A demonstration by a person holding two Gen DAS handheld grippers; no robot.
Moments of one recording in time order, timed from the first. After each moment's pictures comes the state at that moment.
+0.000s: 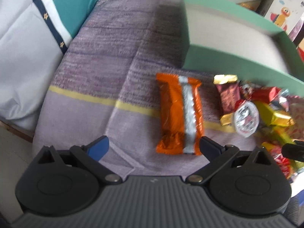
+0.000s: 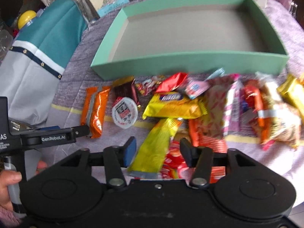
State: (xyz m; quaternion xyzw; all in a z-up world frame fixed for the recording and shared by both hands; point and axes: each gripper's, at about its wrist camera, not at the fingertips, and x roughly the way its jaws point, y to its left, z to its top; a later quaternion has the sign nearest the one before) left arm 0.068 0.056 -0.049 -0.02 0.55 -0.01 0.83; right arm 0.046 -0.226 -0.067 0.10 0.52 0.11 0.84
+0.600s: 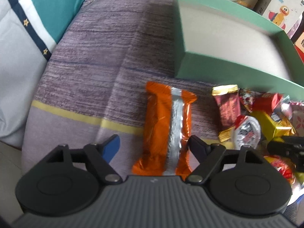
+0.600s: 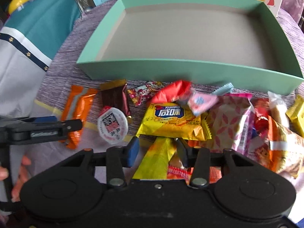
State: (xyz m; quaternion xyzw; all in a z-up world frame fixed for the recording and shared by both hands) left arm 0.102 0.053 -0.071 -0.02 0.56 -0.03 0.82; right arm 0.097 -0.202 -0.092 0.04 0.54 0.10 0.83
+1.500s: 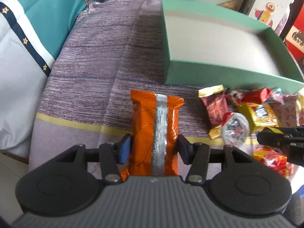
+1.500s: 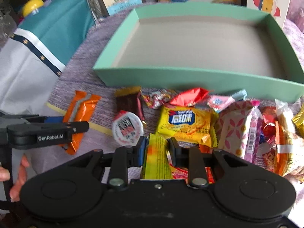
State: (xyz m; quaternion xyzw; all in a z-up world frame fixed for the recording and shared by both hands) left arm 0.087 0.043 -0.045 0.01 0.54 -0.06 0.84; right arm 0.068 -0.208 -0.079 0.06 0.49 0.14 0.86
